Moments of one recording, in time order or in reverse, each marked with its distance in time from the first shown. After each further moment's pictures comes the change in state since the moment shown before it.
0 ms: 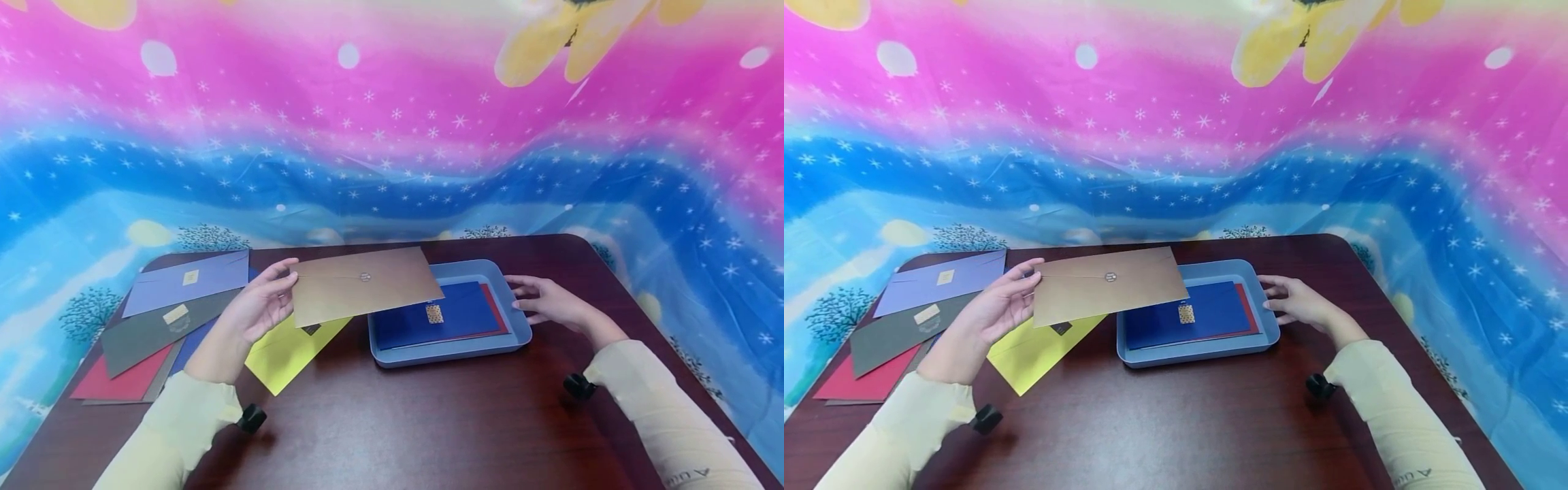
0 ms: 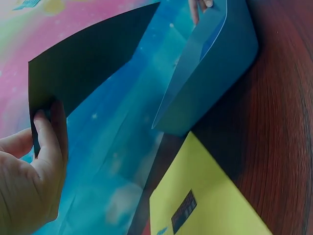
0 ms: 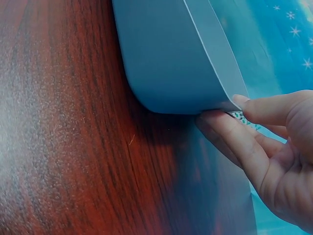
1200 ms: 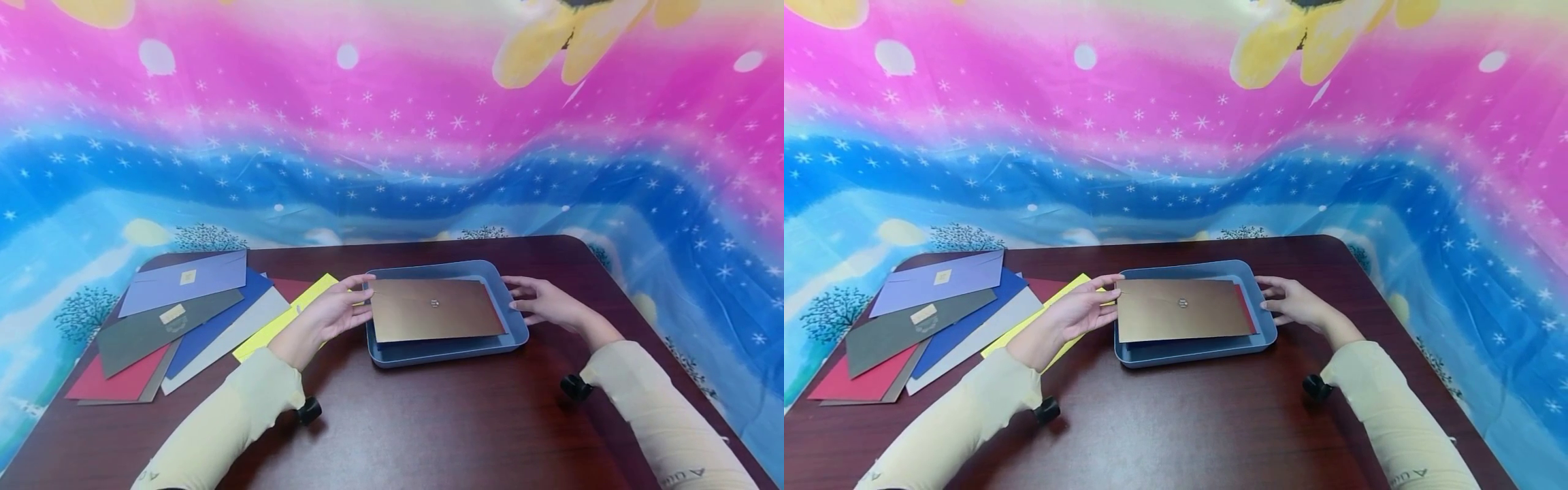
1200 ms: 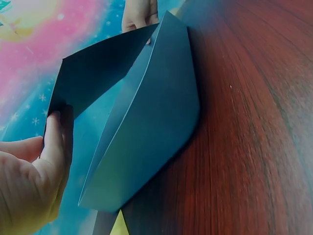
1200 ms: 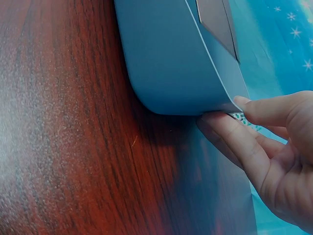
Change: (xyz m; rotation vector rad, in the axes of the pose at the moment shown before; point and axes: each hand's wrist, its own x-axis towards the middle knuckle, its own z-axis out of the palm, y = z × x) left_hand 0.058 -0.068 0.070 0.162 -0.037 -0.232; right_hand 0.000 0.003 0.000 -0.012 0.007 -0.007
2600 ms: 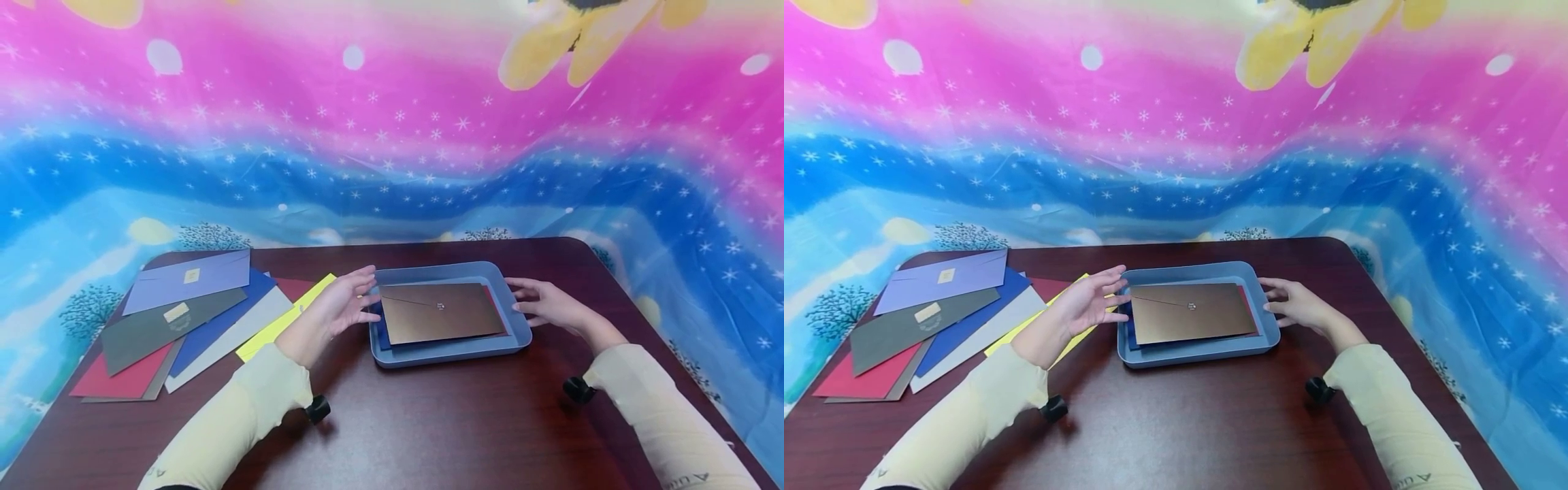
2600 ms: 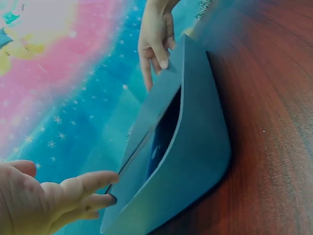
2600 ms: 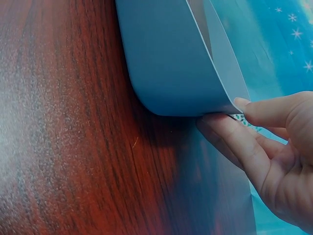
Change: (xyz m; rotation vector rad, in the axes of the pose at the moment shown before) left_hand -0.011 0.017 0.017 -0.096 0.010 0.025; right_hand 0.000 -0.001 0.001 -0.051 0.003 -0.005
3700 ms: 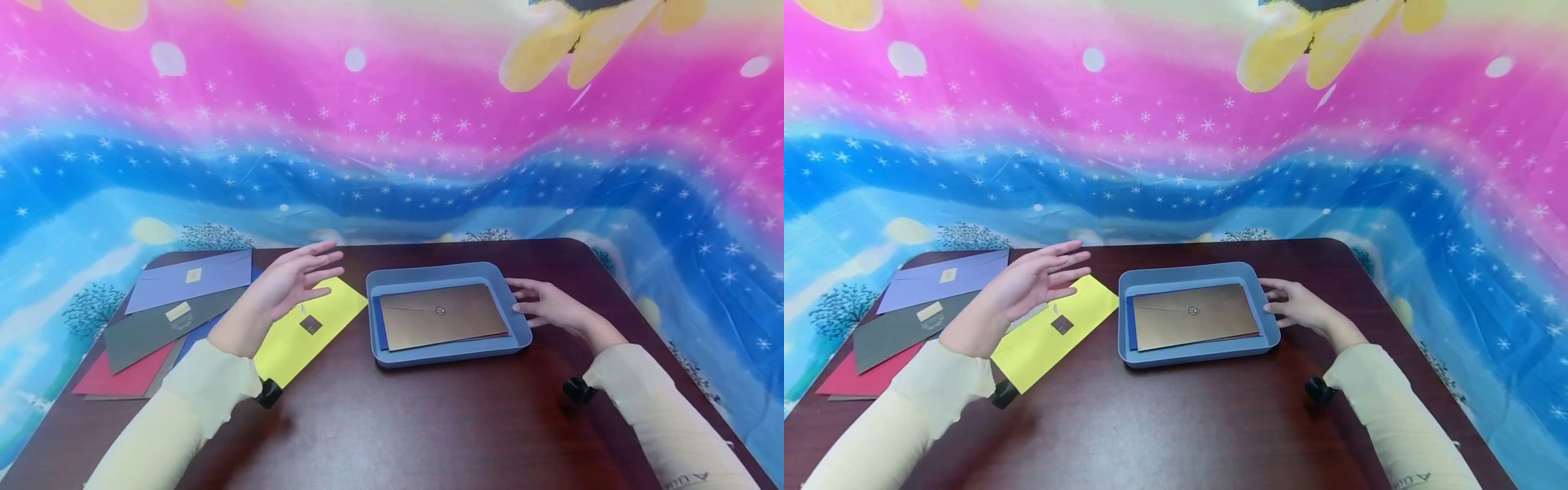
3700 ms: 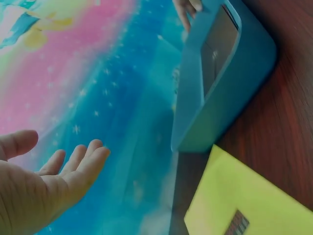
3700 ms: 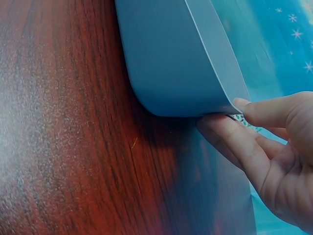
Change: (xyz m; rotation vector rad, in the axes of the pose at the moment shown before) left_hand -0.048 0.059 -0.051 0.317 -0.089 0.177; right_hand -0.001 -0.002 0.001 -0.013 0.009 -0.006
